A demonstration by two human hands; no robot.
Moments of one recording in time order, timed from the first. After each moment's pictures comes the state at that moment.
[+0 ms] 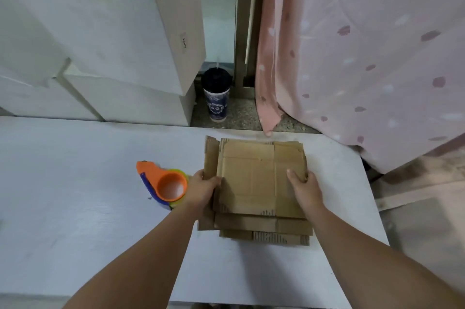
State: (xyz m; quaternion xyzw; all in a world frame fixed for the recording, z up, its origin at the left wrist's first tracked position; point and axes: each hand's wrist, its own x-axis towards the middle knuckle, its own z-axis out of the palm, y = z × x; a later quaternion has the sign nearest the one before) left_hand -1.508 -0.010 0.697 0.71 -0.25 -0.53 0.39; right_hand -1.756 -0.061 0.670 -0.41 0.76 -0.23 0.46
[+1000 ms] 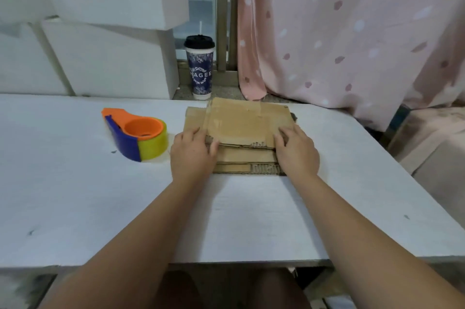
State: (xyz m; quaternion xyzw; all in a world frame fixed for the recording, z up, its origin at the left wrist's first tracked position) left_hand -1.537 0.025 0.561 0.72 -0.61 0.04 0.32; right_hand -1.748 -0.015 0.568 -0.64 0.70 -0.30 0.05
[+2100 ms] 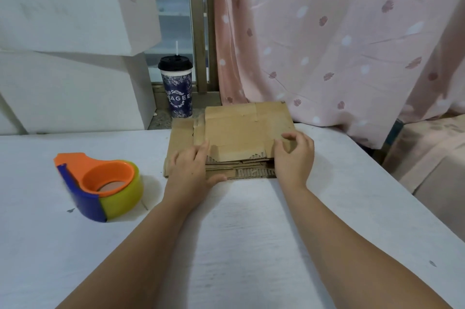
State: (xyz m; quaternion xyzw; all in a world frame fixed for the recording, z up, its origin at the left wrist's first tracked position) left_hand -1.530 -0.051 0.558 0.62 -0.73 0.05 0.29; right_hand -1.738 -0.080 0.574 -0.47 0.62 -0.61 0.12
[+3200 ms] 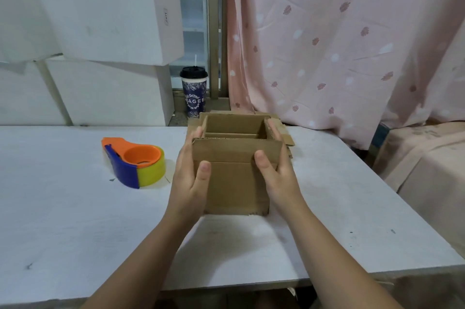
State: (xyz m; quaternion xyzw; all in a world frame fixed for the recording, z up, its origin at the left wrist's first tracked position) left_hand -1.548 0.088 0.604 0.44 -0.61 -0.22 0.62; right_hand -1.716 0.068 0.623 -0.64 0.37 -0.57 0.36
